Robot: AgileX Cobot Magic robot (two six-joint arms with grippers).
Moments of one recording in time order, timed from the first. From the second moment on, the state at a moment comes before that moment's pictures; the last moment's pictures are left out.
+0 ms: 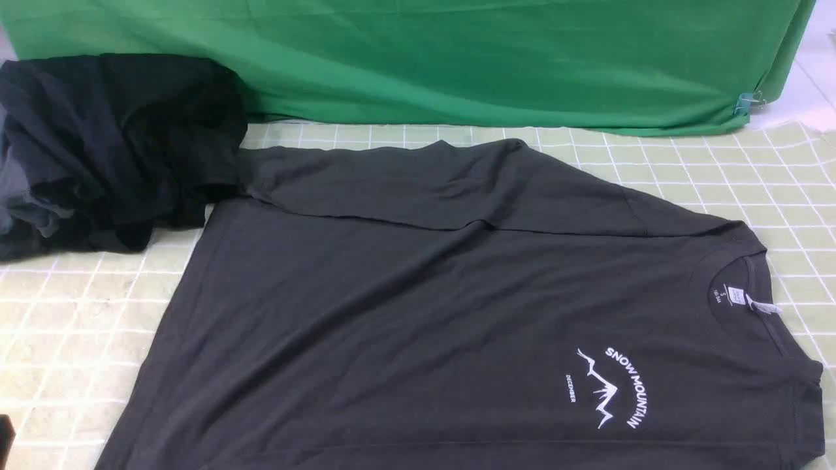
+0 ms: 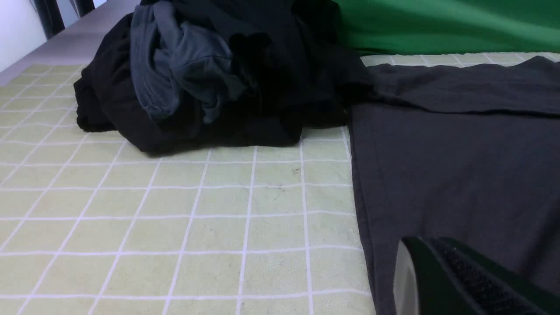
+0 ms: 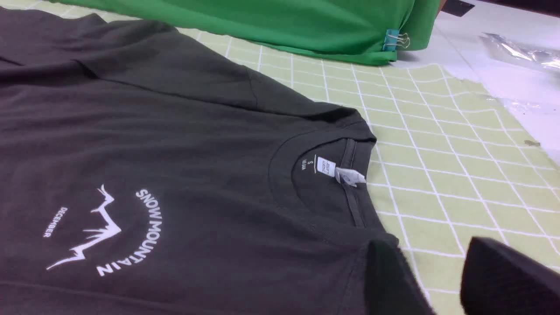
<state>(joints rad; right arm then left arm) 0.00 0.00 0.01 0.07 0.25 -0.15 0.07 0.00 0.01 -0.01 0.23 0.06</state>
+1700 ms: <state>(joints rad) 0.01 0.00 -0.02 0.24 -0.23 0.64 0.07 0.96 -0.80 -0.26 0.94 -0.02</state>
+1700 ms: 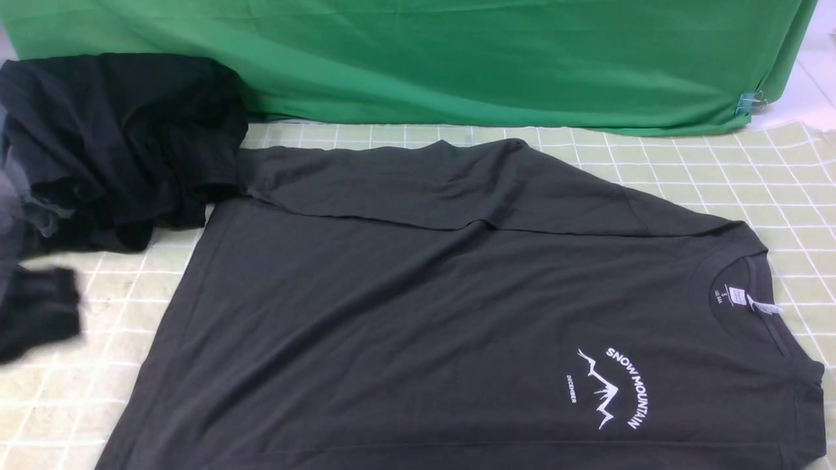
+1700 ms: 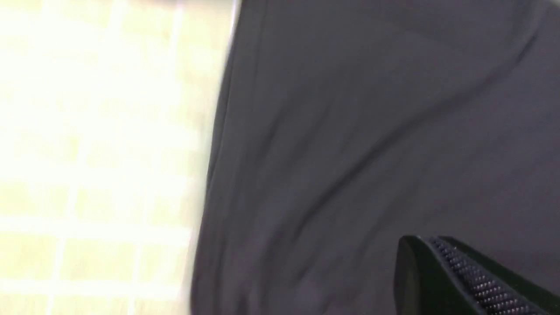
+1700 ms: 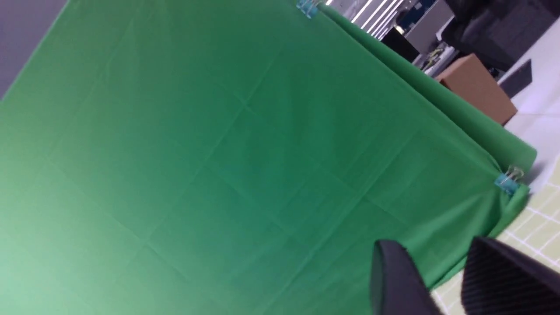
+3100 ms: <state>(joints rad) 0.42 0.70 -0.69 0.00 0.58 0.11 -0.24 1.46 -0.62 0.03 0.73 -0.28</state>
